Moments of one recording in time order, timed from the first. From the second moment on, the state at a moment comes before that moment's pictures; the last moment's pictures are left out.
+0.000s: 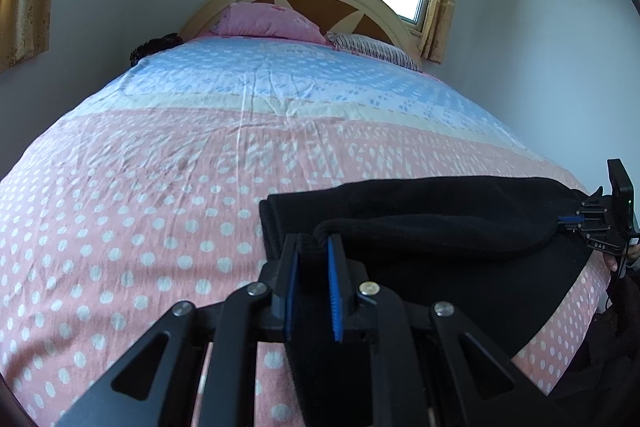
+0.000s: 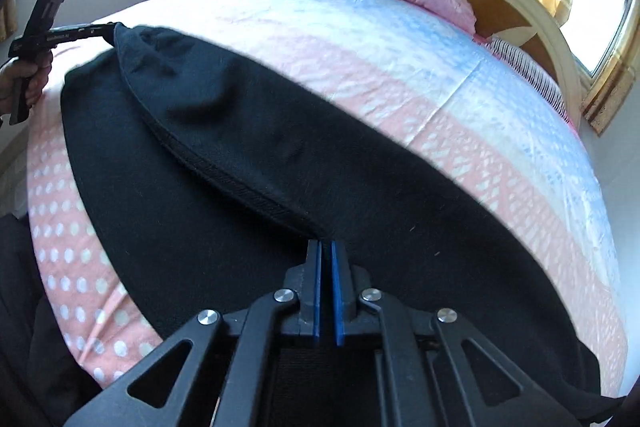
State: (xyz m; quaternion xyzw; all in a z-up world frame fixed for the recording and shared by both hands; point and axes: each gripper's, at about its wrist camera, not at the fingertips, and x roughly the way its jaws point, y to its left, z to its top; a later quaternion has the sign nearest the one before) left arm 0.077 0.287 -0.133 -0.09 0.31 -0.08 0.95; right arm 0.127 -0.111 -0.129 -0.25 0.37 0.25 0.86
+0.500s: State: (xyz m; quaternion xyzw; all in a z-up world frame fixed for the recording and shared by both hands) left arm 0.031 0.257 -0.113 0.09 0.30 -0.13 0.94; right arm 0.104 -0.129 -0.121 -0.25 0.37 0.25 0.86
